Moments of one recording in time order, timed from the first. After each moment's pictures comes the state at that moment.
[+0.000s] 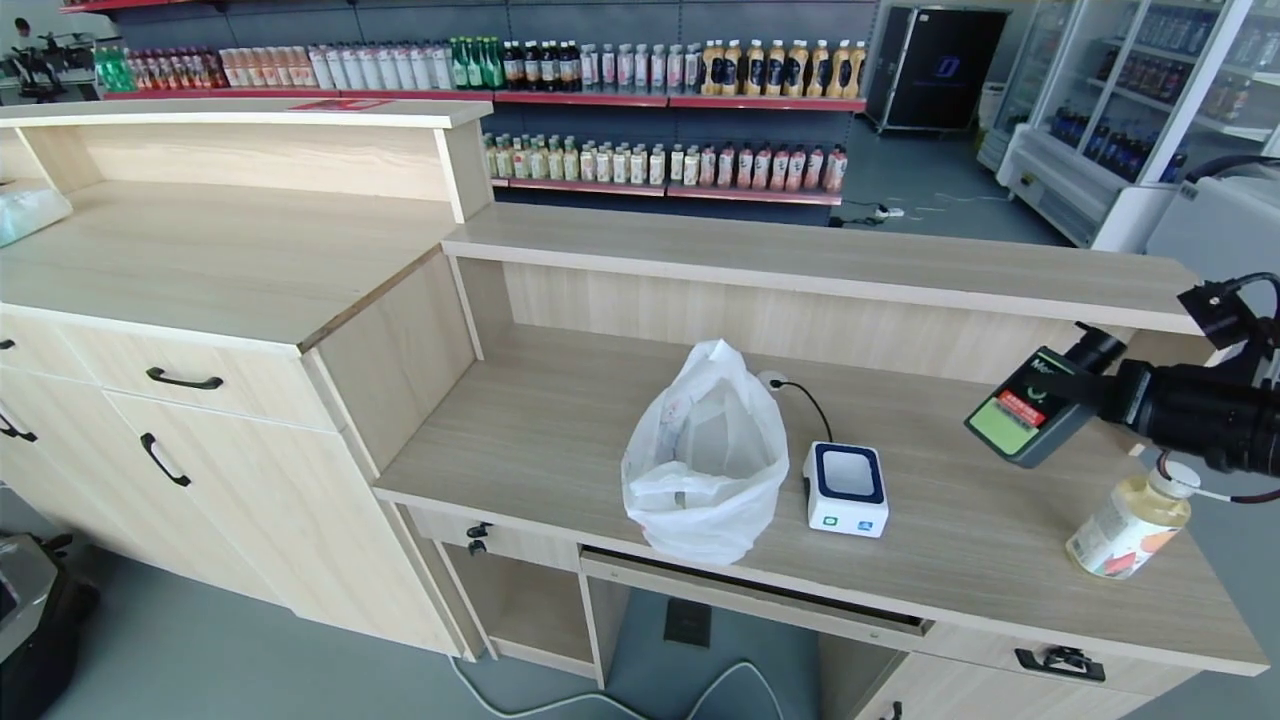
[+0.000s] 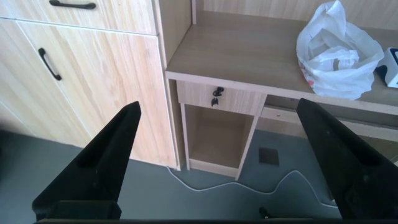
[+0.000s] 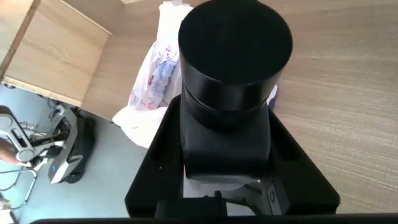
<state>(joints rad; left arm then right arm) 0.00 0.00 0.00 0.00 -0.02 0.00 -0.27 1.70 -0.80 -0.57 0.65 0.26</state>
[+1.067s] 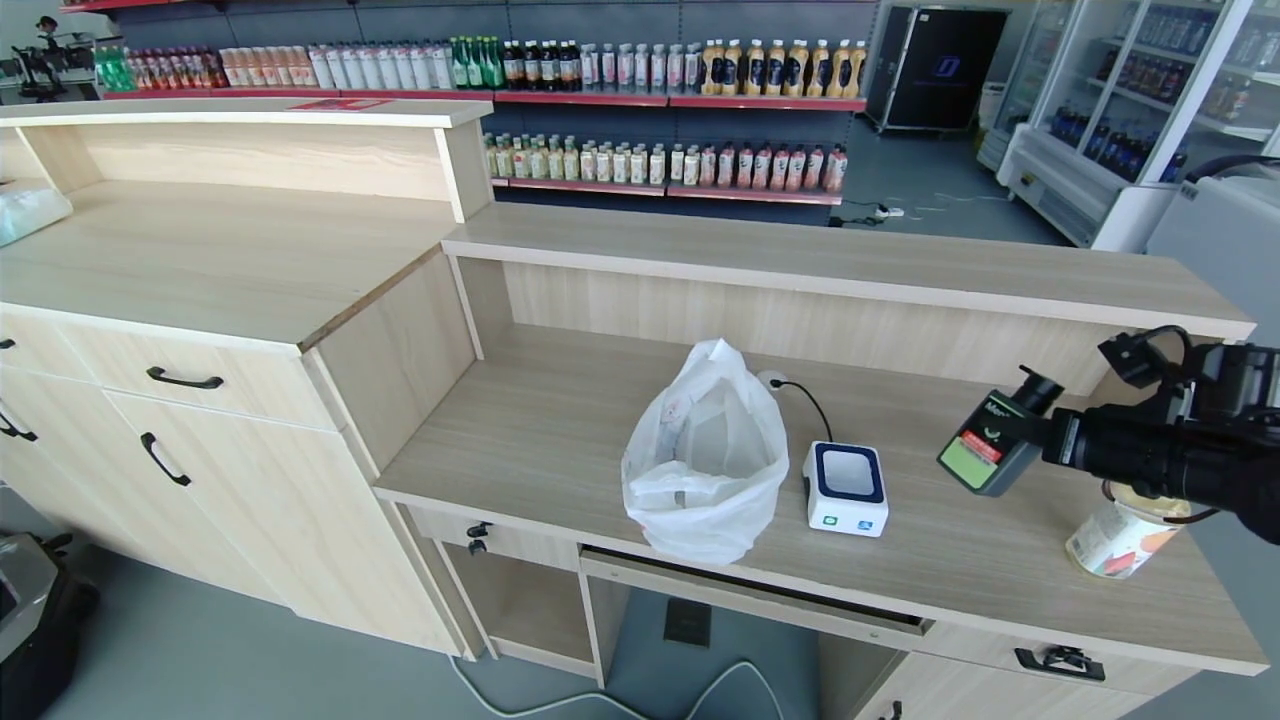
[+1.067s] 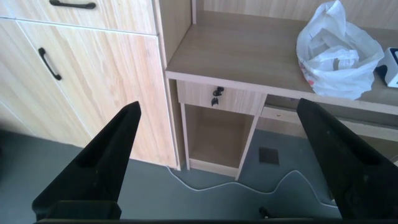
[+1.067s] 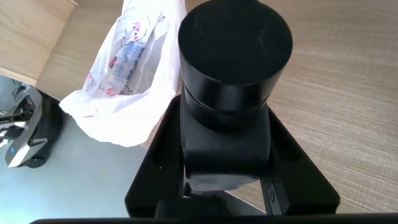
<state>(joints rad) 0.00 0.00 0.00 0.00 -0.02 0.00 -0.26 1.93 -0.80 -0.72 0.64 0.11</state>
